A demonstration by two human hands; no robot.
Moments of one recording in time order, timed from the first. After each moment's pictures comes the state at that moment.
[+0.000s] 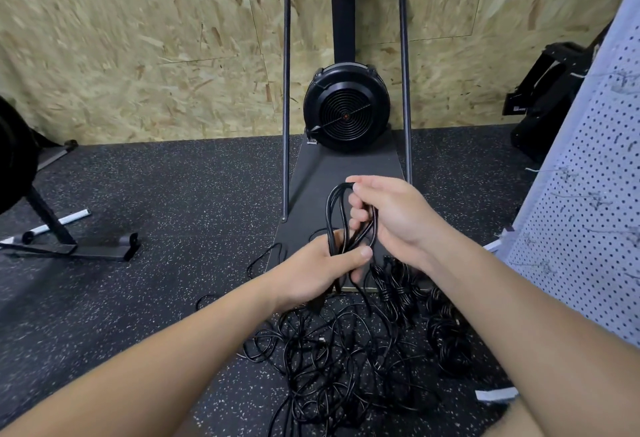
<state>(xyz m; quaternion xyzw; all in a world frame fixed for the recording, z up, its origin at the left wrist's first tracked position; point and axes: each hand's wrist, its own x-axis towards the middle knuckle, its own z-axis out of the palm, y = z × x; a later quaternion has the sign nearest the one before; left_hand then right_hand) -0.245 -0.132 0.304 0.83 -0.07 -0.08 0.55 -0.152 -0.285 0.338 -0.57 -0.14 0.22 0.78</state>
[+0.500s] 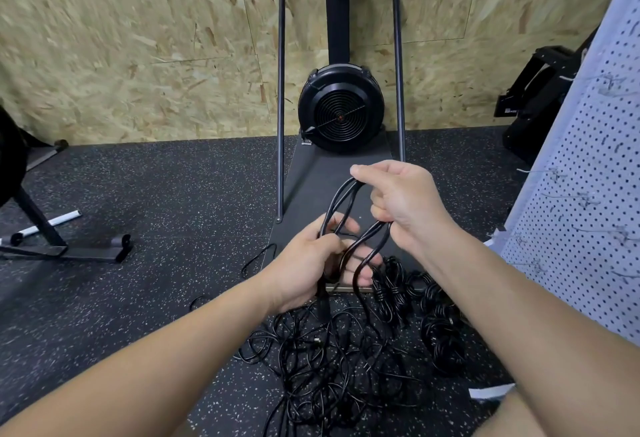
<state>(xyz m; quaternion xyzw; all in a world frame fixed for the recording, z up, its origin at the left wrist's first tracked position) -0.249 -0.147 0.316 0.61 0.00 -0.11 0.78 -0.144 -0.291 0.354 -0.61 -0.07 0.10 0.78</state>
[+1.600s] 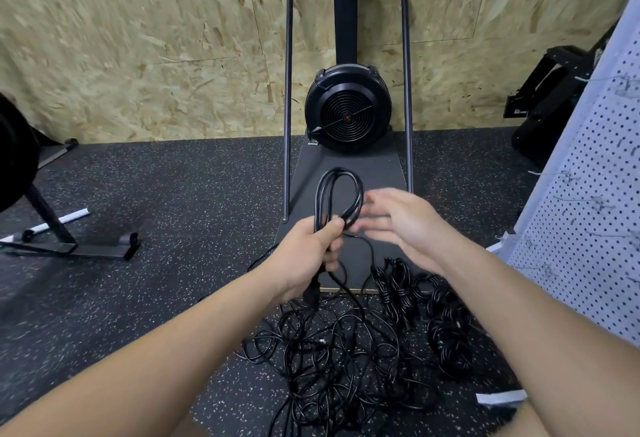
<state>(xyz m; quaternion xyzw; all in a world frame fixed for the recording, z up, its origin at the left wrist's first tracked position) -0.221 -0.122 0.288 0.68 0.05 0.00 0.73 -0.127 -0.303 0.314 -0.69 -0.12 0.23 0.68</state>
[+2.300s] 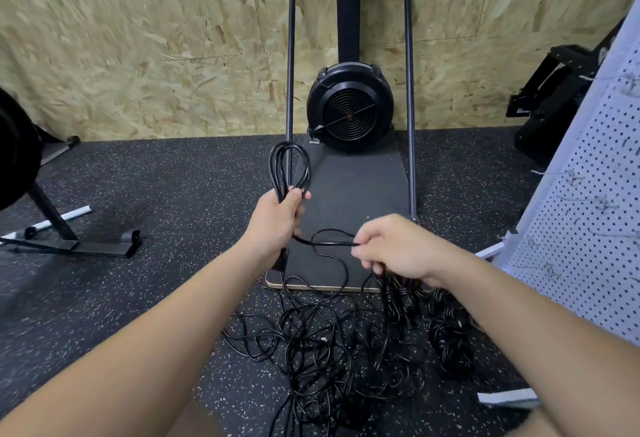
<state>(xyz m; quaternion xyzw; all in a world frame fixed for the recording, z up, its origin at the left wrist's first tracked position) -0.185 -0.059 0.289 0.71 0.15 0.16 0.67 -0.154 -0.307 0.311 -0.83 -0.27 0.24 0.43</state>
